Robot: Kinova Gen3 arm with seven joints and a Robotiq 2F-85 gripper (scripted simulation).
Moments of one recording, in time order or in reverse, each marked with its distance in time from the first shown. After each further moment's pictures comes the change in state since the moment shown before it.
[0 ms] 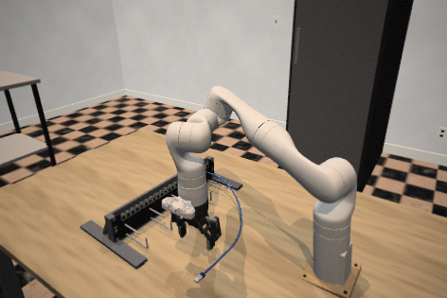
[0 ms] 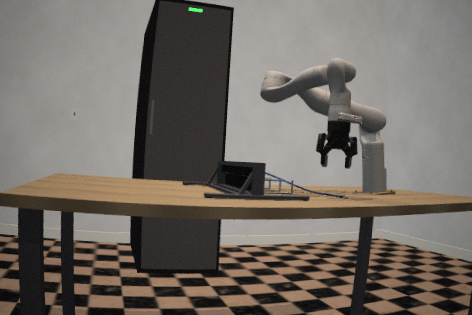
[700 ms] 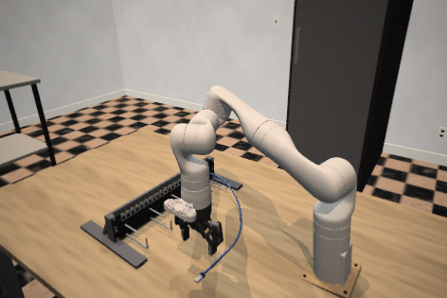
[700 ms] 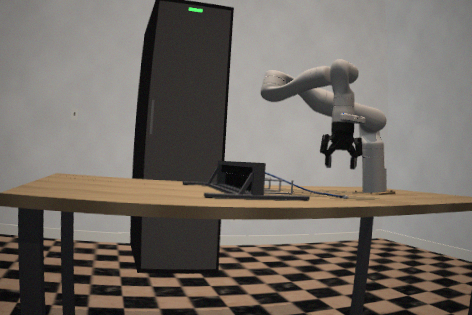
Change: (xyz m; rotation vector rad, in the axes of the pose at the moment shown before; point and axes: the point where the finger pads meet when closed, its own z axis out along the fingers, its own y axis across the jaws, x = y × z) arm 0.008 -0.014 0.002 0.006 0.026 0.077
